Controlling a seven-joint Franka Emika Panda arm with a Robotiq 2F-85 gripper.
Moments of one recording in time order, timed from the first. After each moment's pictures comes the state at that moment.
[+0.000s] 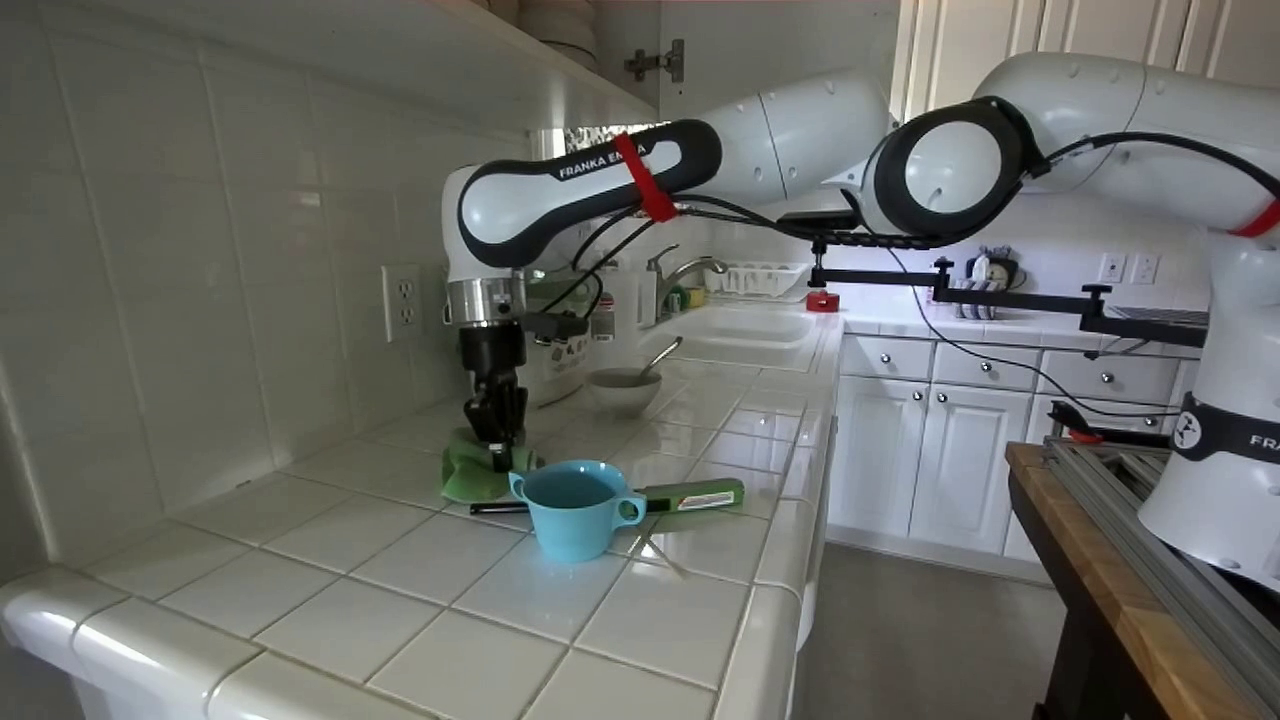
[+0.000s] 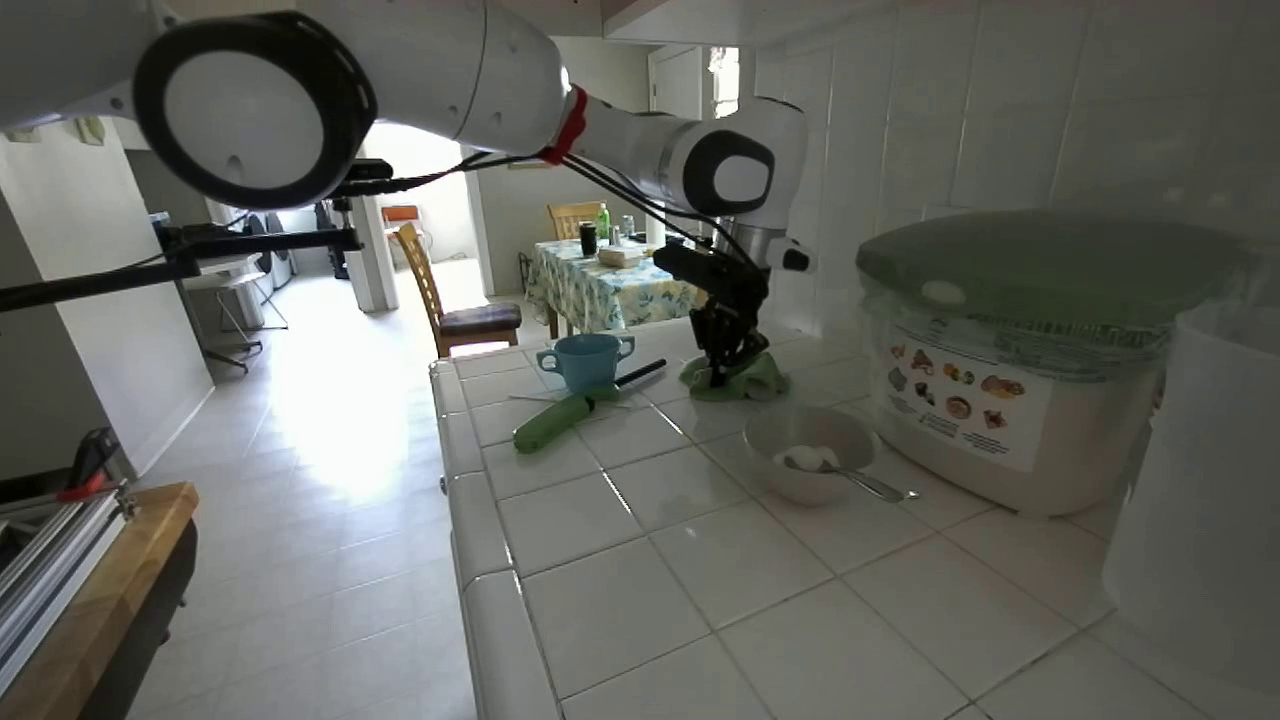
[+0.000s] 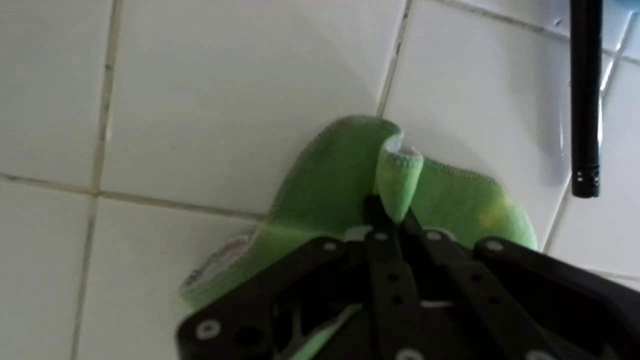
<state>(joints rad) 0.06 1.30 0.07 -0.60 0.07 1.78 -0.14</state>
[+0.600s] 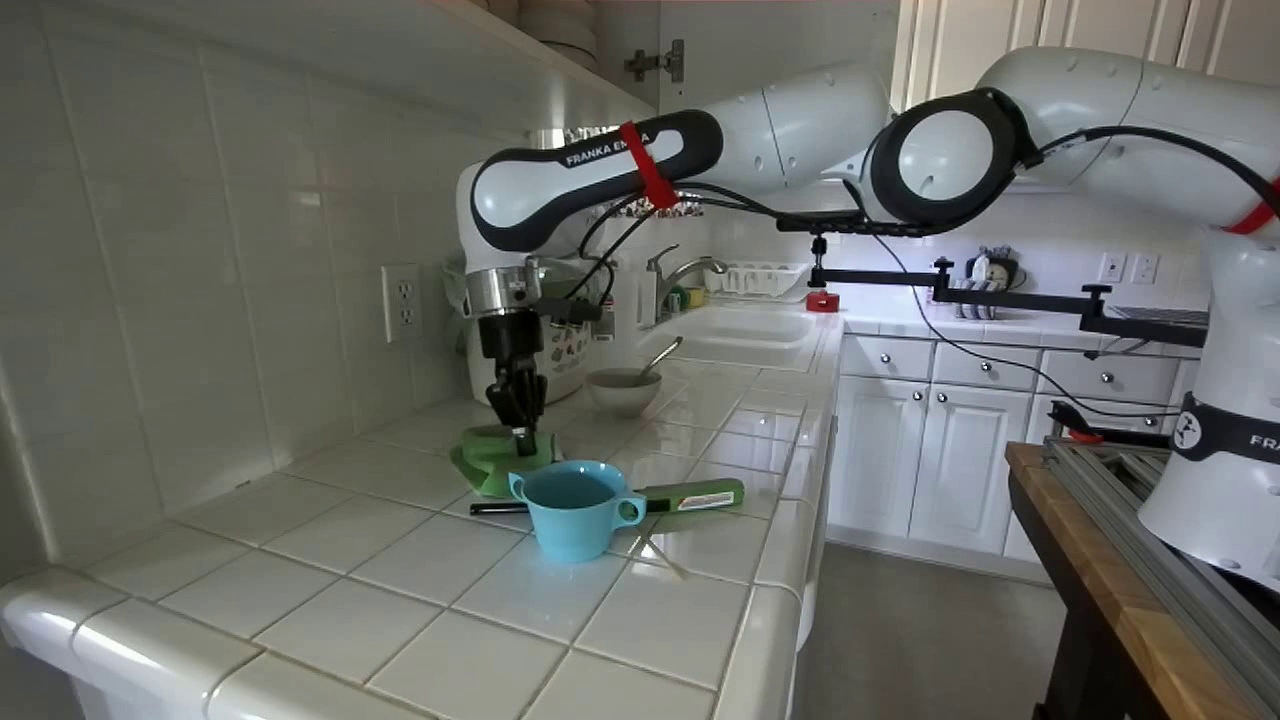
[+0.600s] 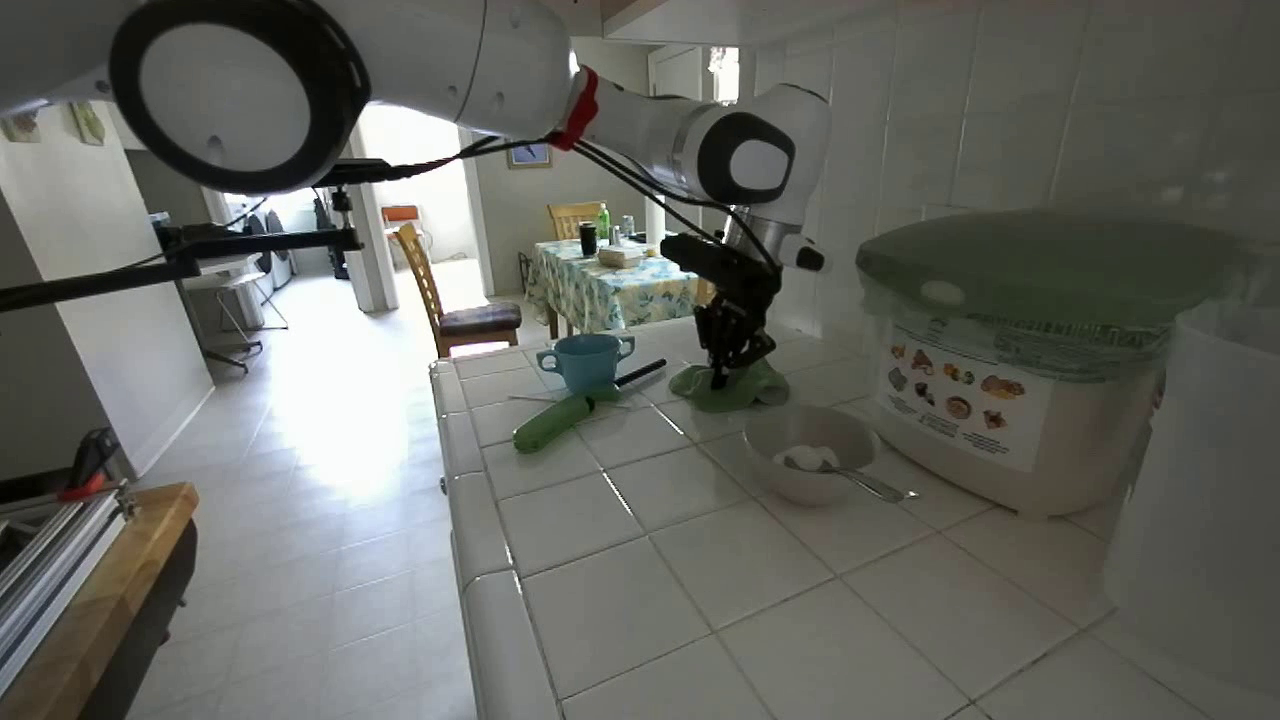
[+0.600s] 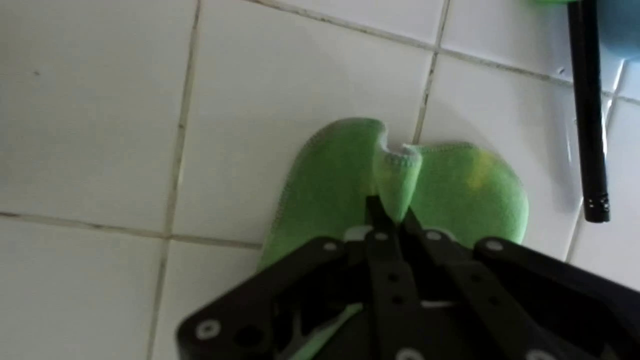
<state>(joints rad) 0.02 1.26 0.08 -0.62 0.07 1.70 -0.14</state>
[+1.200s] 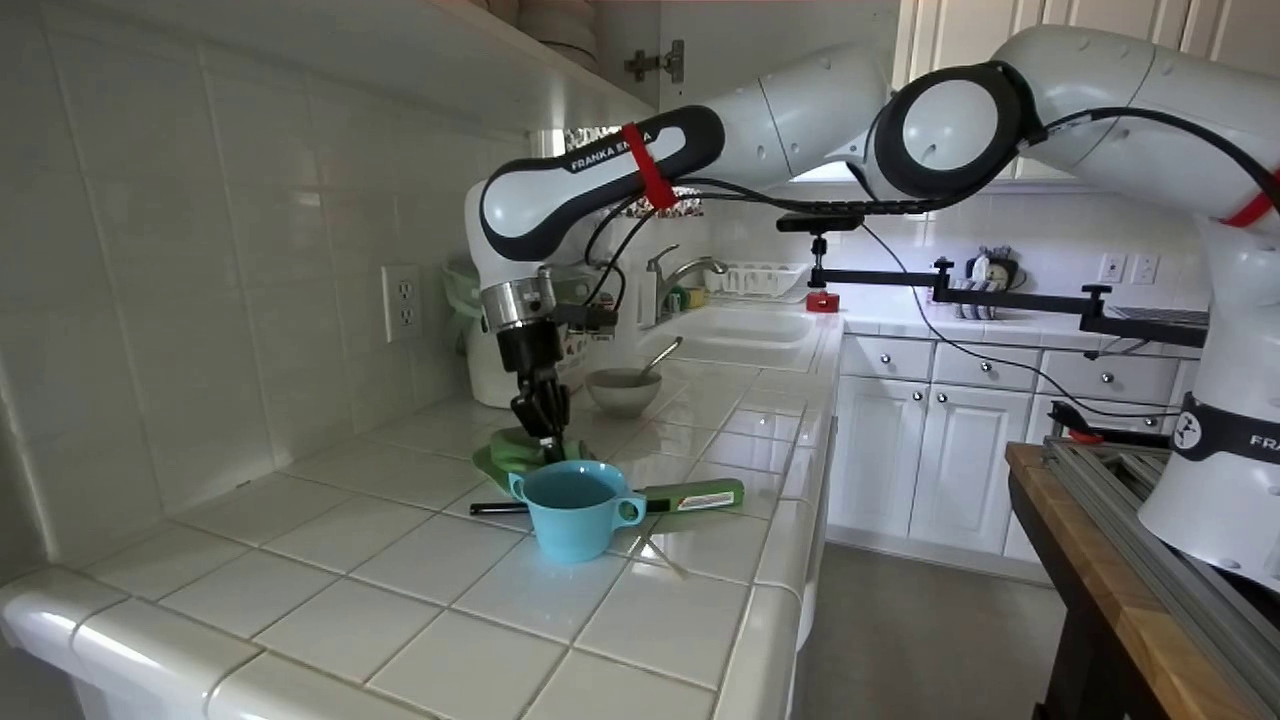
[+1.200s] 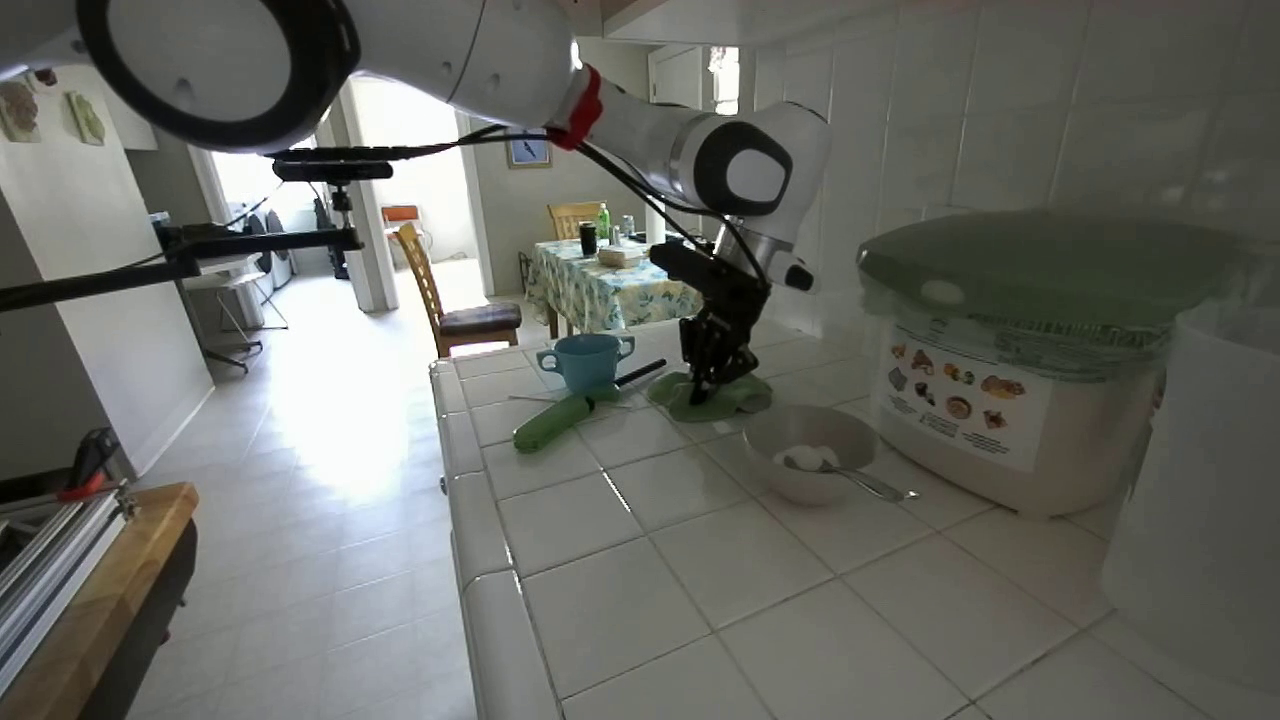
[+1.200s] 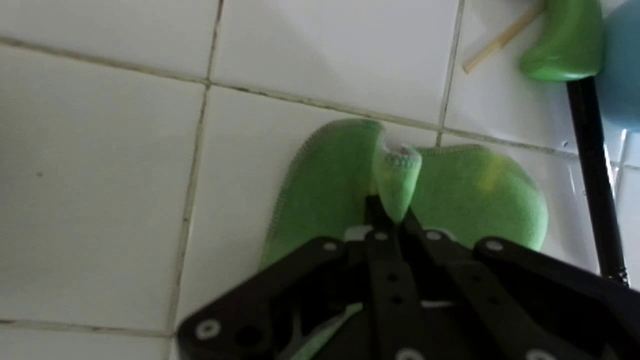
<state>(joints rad) 0.01 1.19 0.08 -0.78 0.07 1.68 -0.13</state>
